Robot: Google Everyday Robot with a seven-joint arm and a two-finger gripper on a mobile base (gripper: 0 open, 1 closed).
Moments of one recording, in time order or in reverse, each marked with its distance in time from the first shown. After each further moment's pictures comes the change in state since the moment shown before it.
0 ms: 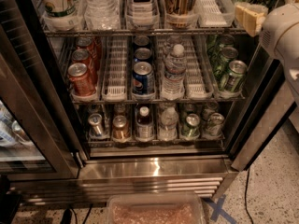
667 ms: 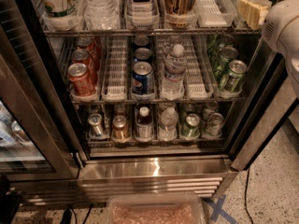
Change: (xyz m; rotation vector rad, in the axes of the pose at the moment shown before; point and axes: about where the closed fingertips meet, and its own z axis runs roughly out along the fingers) arm 0.001 -0.008 0.012 0.010 0.019 0.080
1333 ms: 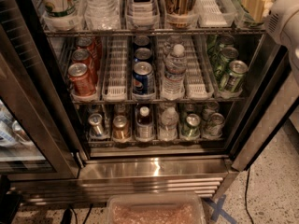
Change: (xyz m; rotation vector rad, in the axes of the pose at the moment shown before) arm -0.006 -0.010 0.013 0.008 -0.009 0.036
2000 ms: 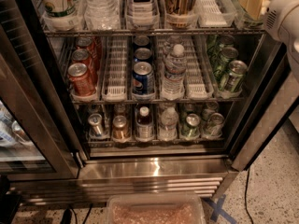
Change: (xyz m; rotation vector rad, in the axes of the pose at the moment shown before) arm 0.009 -0.001 0.020 -0.031 0.022 0.034
